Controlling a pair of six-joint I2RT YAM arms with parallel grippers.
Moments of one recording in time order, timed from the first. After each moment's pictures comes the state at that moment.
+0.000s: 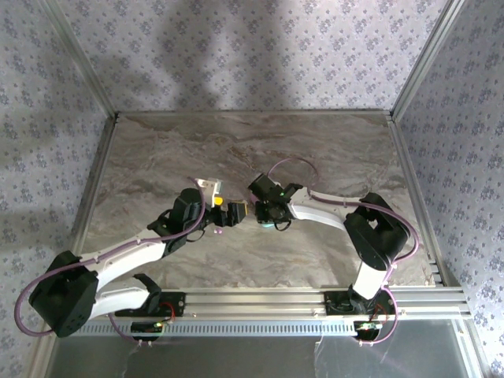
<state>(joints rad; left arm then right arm) -0.70 1.14 0.48 0.21 0.12 -0.51 0.82 1.73 1.09 -0.54 0.10 0.74</state>
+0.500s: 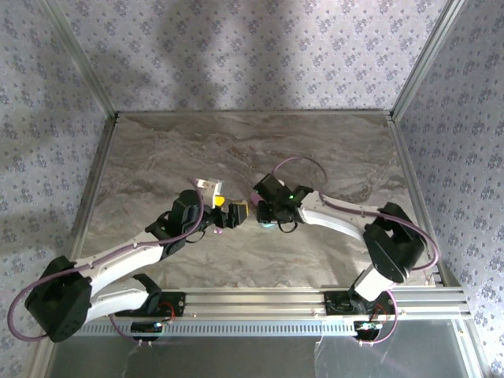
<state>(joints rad) -0.74 1.08 0.48 0.20 0.11 -0.49 0.83 1.56 1.02 -0.54 0.09 0.74</state>
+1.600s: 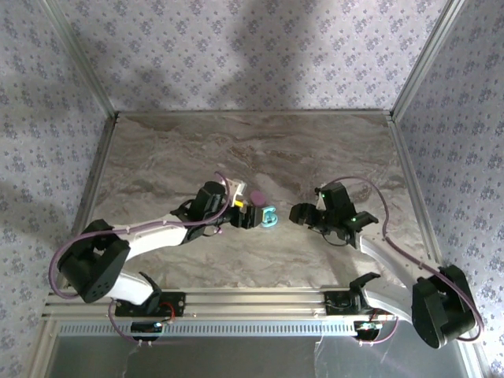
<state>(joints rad) -0.76 1.43 0.64 0.22 0.29 -0.49 0.43 1.10 0.53 -0.30 -0.32 0.72</state>
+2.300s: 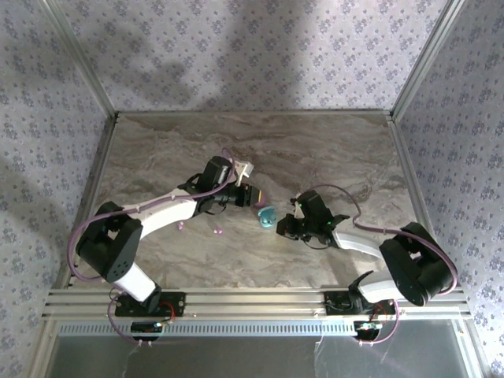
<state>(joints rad) -0.67 1.59 0.95 -0.05 0.42 -0.47 0.61 1.38 0.48 0.04 -0.38 0.81</state>
